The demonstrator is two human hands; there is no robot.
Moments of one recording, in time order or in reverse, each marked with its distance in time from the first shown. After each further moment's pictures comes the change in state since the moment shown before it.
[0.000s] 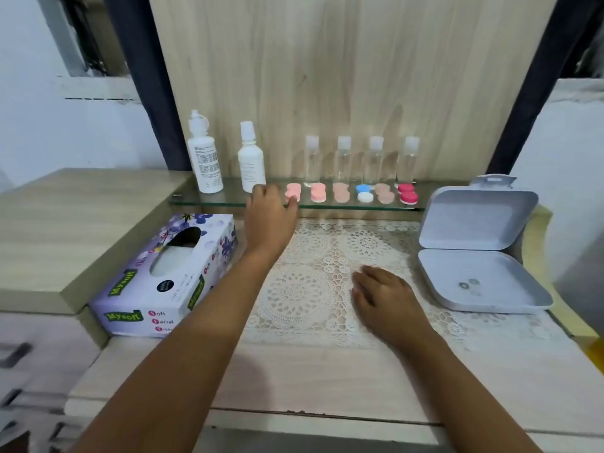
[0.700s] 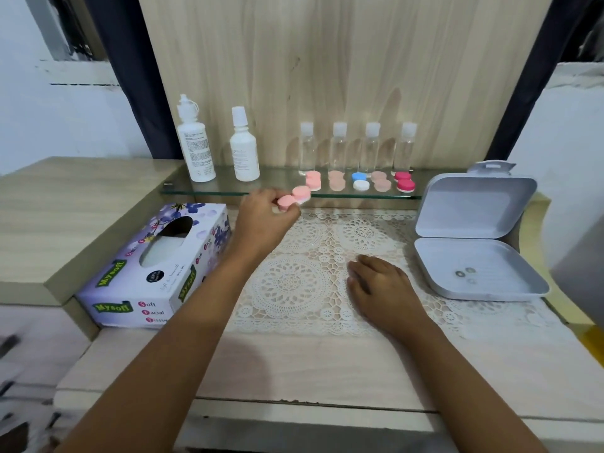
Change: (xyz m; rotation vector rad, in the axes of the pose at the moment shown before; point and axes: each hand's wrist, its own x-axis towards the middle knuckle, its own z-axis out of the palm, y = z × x) left_hand -0.025 -0.003 -0.019 -0.252 -0.103 0.055; right_hand 0.003 -0.003 -0.009 0.060 -0.065 0.052
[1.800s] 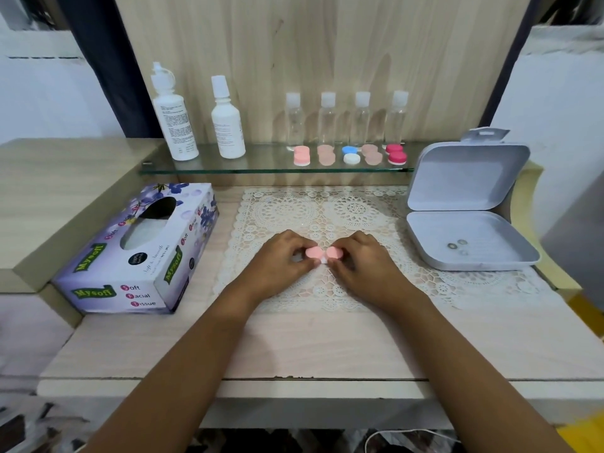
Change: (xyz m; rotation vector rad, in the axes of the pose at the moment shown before) left_hand -0.059 -0.034 0.035 0.103 -0.550 0.070; right_hand 0.005 -0.010 0.001 0.163 -0.072 -0.028
